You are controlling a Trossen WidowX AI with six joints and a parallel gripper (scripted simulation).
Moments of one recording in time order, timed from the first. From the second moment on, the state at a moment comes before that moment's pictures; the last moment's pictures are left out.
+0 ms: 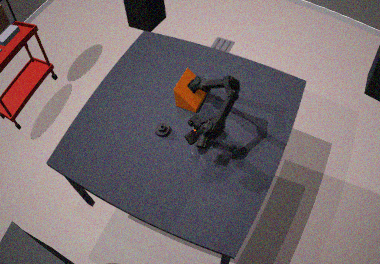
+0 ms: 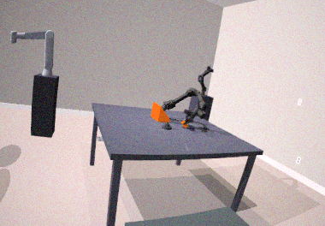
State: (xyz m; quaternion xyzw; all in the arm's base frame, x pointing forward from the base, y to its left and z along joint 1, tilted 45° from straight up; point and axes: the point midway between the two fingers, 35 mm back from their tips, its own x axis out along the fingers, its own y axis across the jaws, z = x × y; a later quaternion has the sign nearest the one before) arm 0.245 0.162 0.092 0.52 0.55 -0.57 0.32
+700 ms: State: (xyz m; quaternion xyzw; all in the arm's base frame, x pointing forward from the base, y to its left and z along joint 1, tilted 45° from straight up) arm 0.252 0.180 0.105 0.41 0.49 -0.65 0.41
